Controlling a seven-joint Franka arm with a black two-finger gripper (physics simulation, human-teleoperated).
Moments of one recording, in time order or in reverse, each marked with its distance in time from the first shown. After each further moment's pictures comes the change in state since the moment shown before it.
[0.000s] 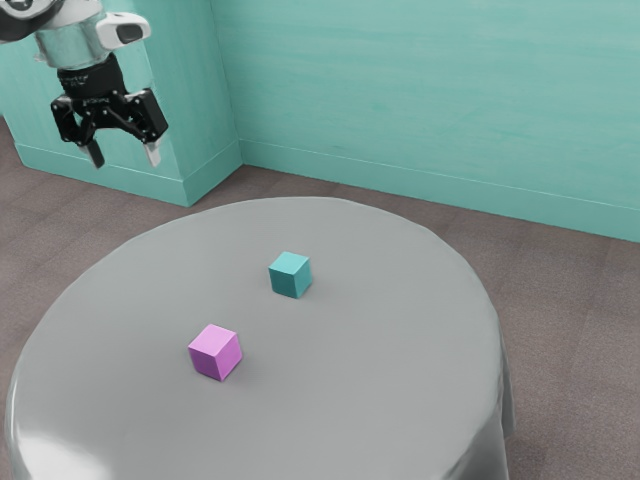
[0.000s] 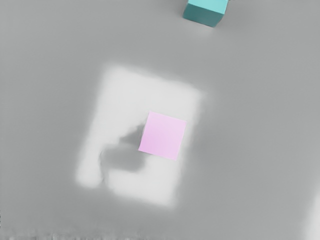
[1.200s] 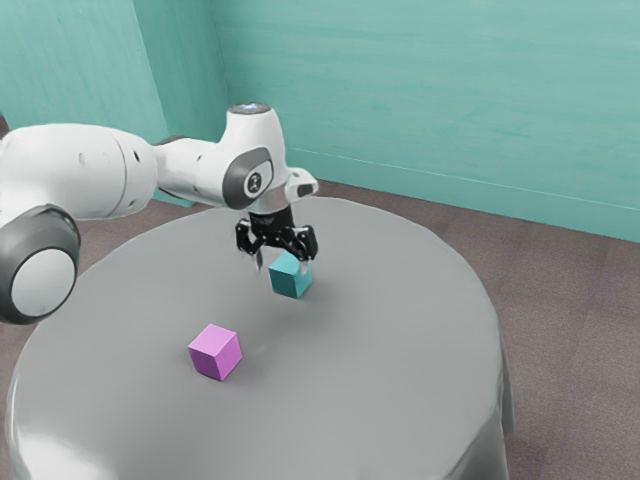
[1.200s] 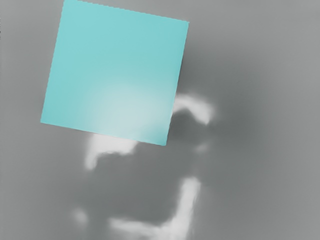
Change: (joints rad) arm -0.073 0.772 -0.013 0.177 -0.080 0.575 0.061
